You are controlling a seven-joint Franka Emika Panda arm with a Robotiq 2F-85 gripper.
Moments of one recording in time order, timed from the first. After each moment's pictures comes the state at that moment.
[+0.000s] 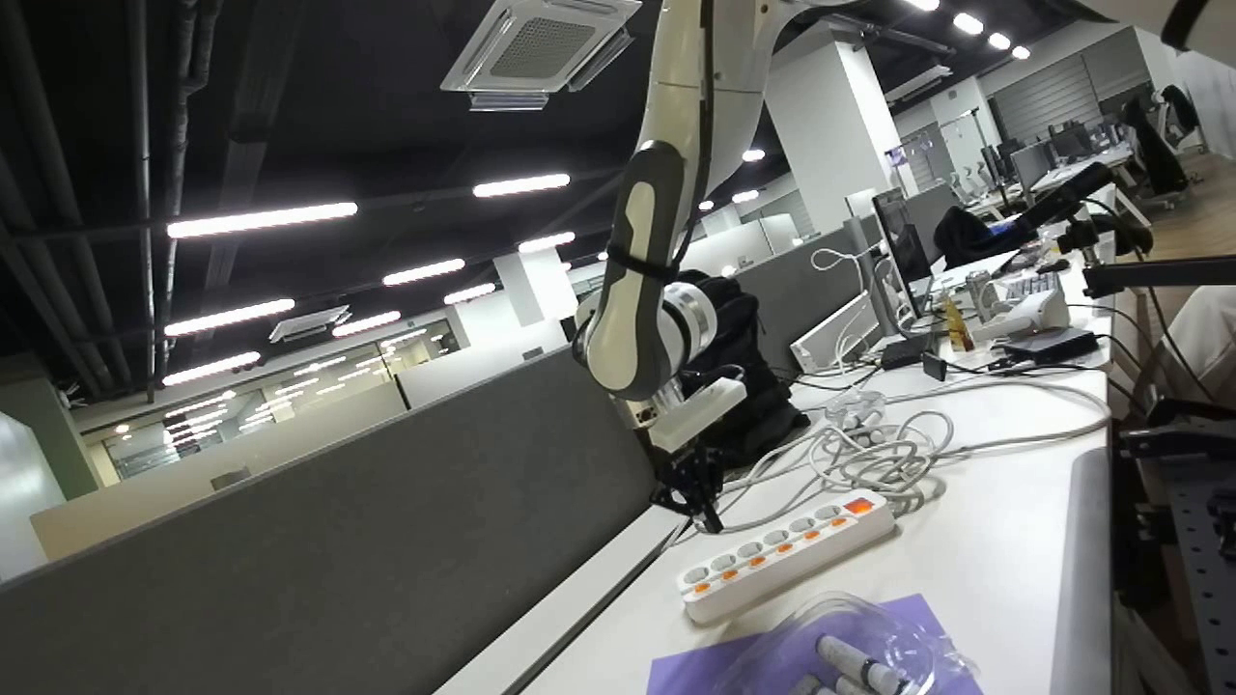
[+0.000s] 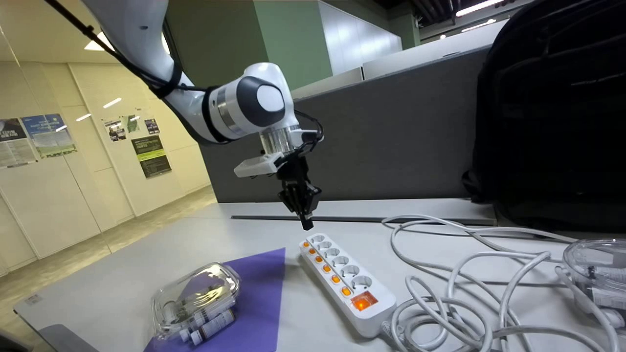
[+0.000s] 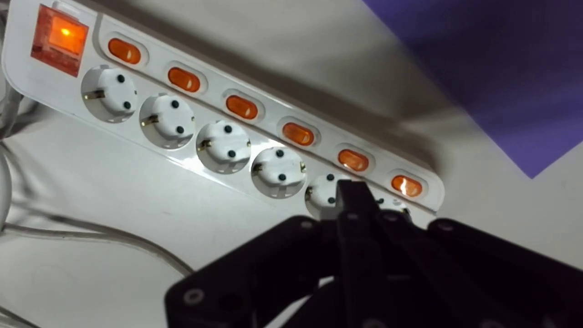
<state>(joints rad) 0.05 0.50 -0.05 -1.98 -0.06 2.46 0.31</state>
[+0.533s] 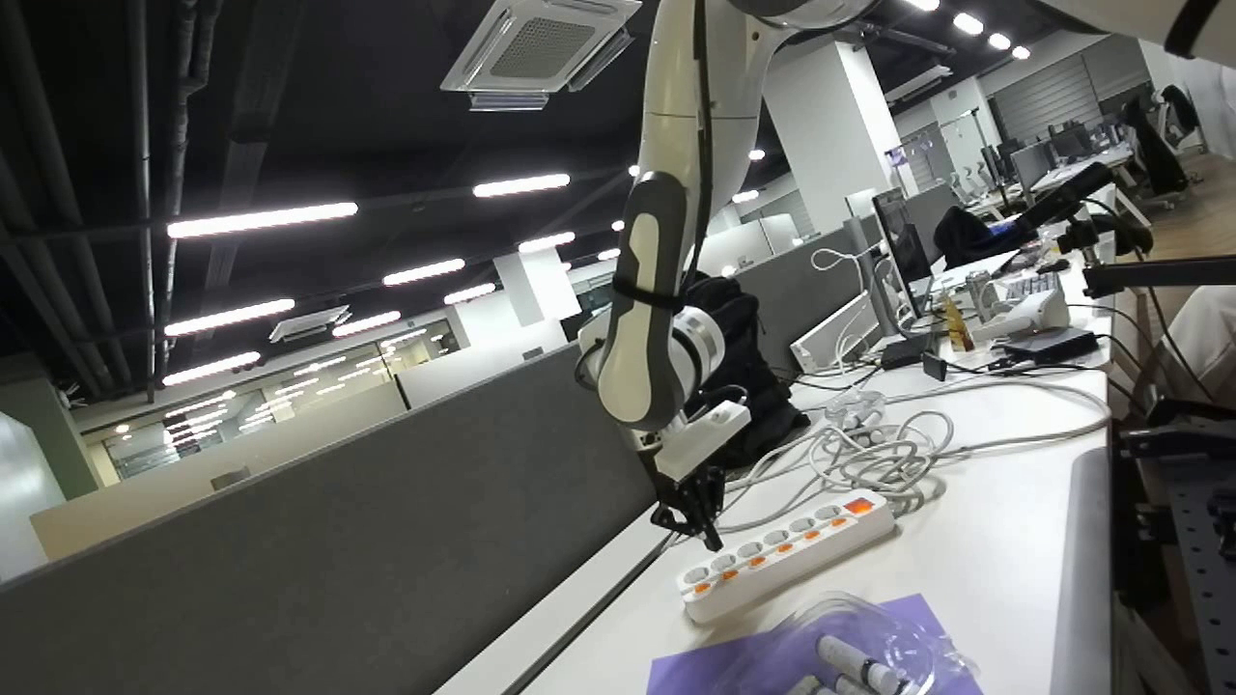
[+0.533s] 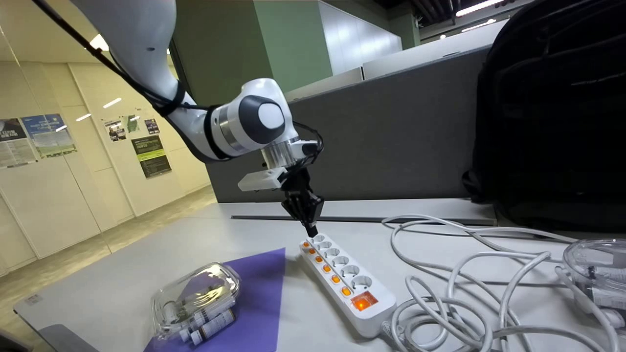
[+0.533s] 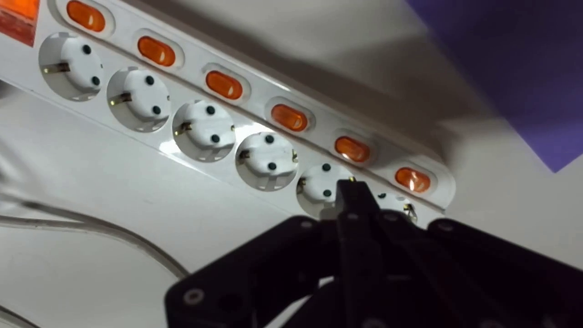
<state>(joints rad) 0.11 0.56 -0.10 -1.99 -0.08 2.57 0.33</state>
